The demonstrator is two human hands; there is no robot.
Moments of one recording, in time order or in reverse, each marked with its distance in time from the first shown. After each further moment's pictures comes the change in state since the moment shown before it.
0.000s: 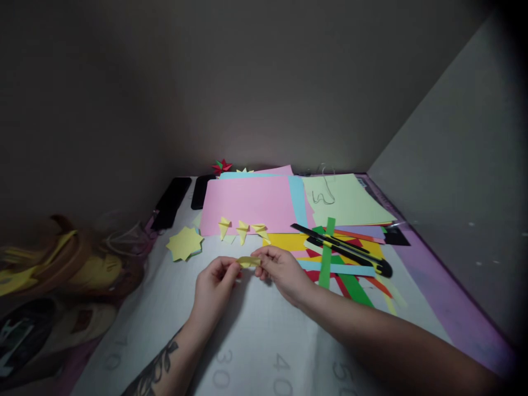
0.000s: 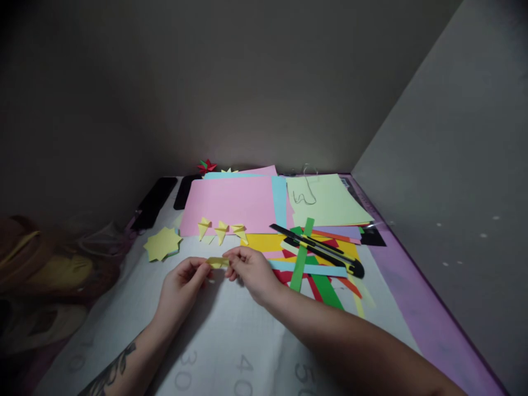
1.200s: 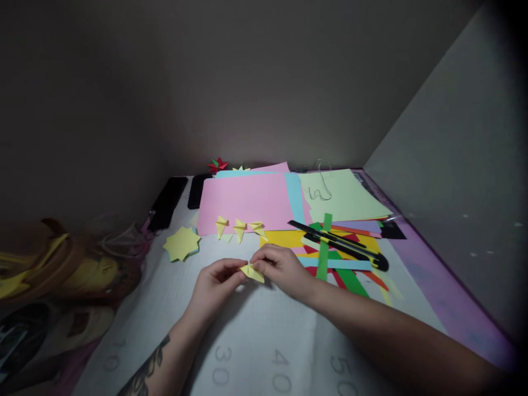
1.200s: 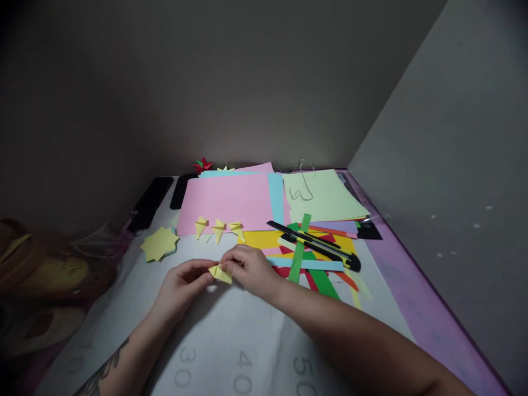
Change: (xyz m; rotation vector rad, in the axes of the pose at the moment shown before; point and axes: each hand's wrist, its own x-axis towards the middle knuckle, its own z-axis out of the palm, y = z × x) left_hand 0.001 0.002 -0.005 -0.090 -0.162 0.028; right_hand -0.007 -0.024 -0.011 -0.678 -0.116 -0.466
